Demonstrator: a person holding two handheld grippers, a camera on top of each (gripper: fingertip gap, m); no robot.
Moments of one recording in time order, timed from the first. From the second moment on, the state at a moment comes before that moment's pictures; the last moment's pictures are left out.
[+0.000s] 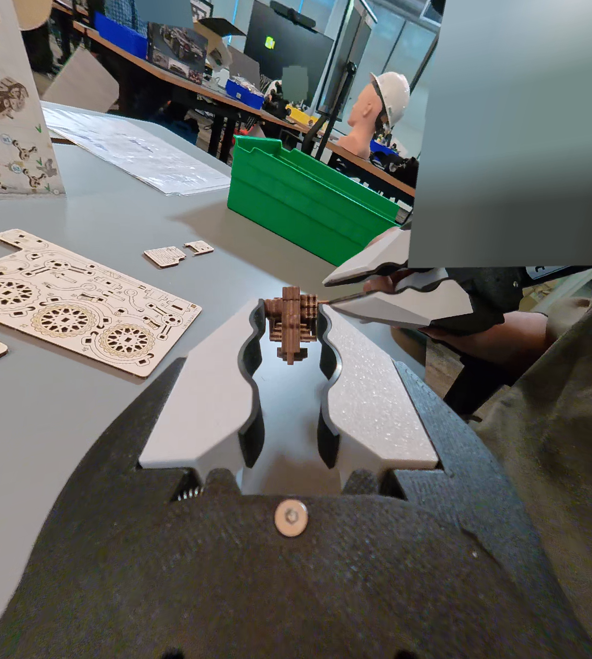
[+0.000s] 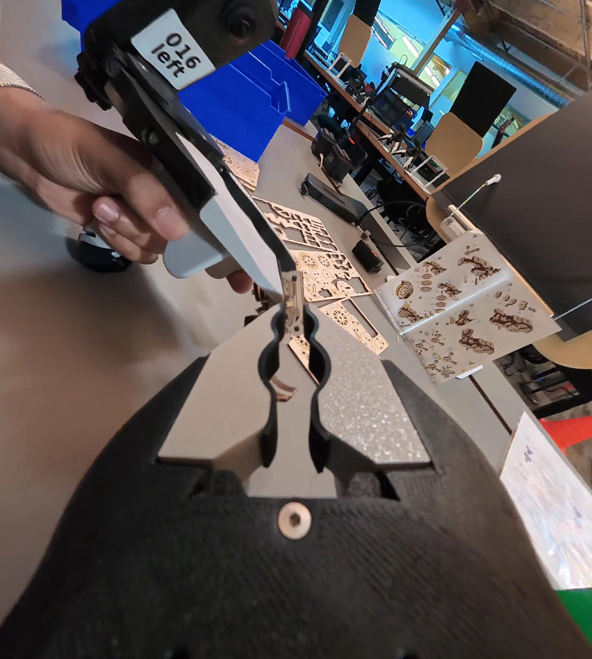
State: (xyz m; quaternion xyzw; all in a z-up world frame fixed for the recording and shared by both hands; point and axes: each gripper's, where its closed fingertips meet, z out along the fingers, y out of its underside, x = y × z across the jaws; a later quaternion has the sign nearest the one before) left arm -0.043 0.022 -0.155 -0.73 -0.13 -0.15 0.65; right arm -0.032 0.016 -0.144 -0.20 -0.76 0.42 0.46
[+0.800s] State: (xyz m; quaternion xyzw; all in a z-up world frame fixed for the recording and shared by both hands) left arm -0.040 0.025 -0.157 -0.73 -0.12 -0.16 0.65; right arm -0.029 0.015 -0.150 -0.17 -0.77 0.36 0.49
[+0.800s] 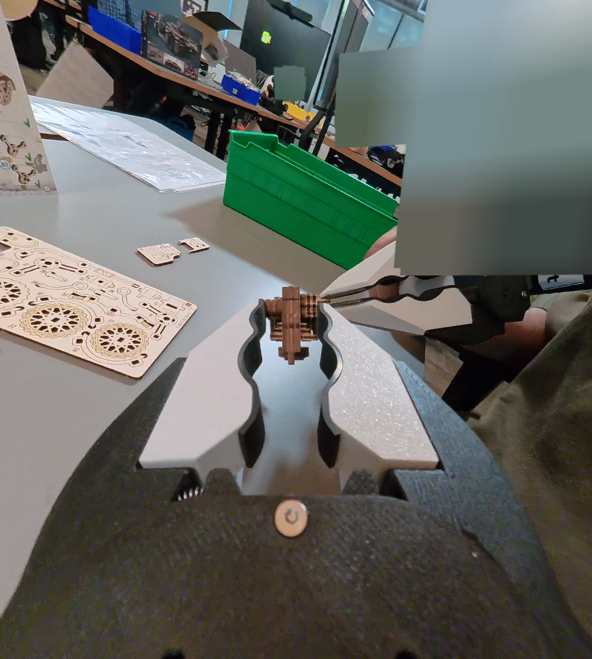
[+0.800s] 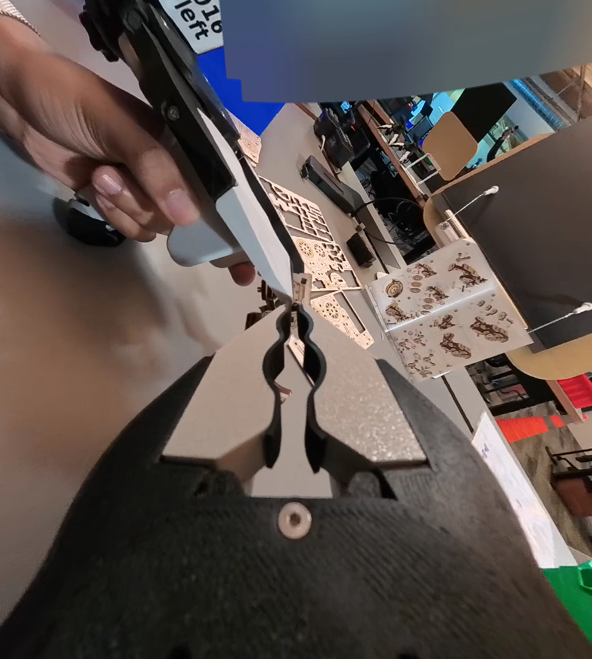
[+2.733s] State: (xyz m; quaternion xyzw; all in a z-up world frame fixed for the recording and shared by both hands) left arm -0.102 0.006 -0.167 -0.69 -0.27 -0.18 0.65; right arm -0.037 0.039 -0.237 -0.39 -0.82 0.38 0.19
